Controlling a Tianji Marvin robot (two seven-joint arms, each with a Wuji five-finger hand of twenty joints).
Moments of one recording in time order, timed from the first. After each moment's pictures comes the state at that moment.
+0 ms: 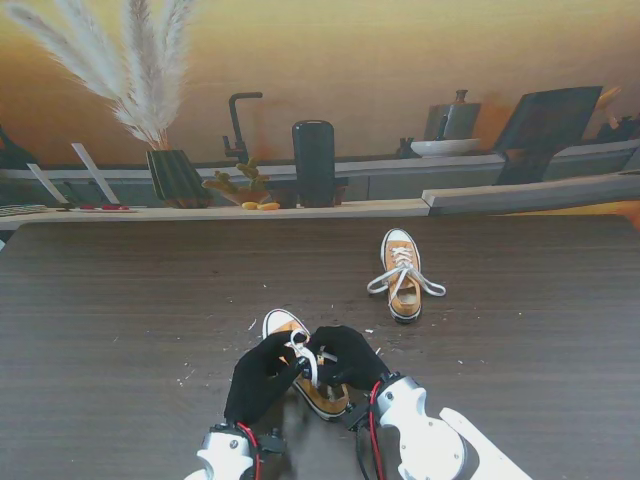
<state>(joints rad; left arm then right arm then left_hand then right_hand) 1.84 -1.27 -1.01 -1.56 0.39 -0.33 0.66 -1.66 -1.18 0.93 -1.60 -0.21 -0.24 -0.18 0.77 -0.45 0.58 0.04 0.60 -0.08 0.63 0.51 0.89 0.02 0.73 1.01 0.90 0.14 1.18 0.68 0.57 0.30 1.57 0.69 0.56 -0.97 1.36 -0.23 1.03 0.02 1.09 0.60 0.85 0.08 0.96 0.67 1.22 0.07 1.38 0.55 0.91 0.34 1.66 0.85</state>
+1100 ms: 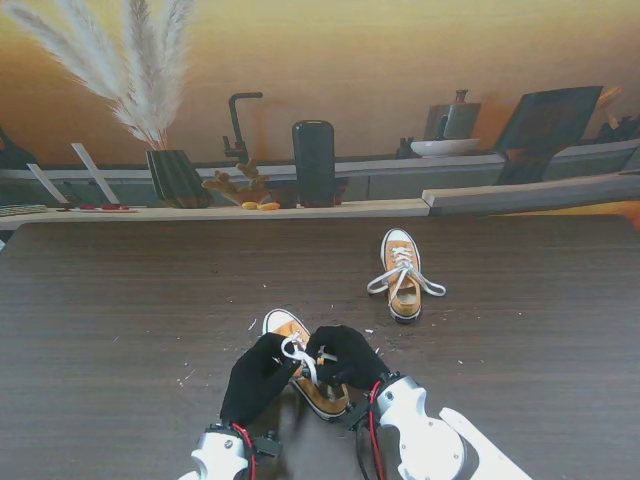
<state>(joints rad) 1.88 -1.26 -1.05 -1.61 0.35 -0.29 0.59 -1.66 -1.19 0.93 -1.60 -0.21 -0.24 -0.18 0.79 -0.37 0.60 0.08 0.46 -0.08 1.12 0.96 0.80 0.02 0.83 1.04 0.89 0.14 1.17 0.68 0.55 0.30 1.56 0.69 0.56 -0.97 1.36 -0.23 1.03 0.02 1.09 0.60 0.86 0.08 0.96 0.67 1.22 0.07 1.38 0.55 0.91 0.34 1.66 0.85</state>
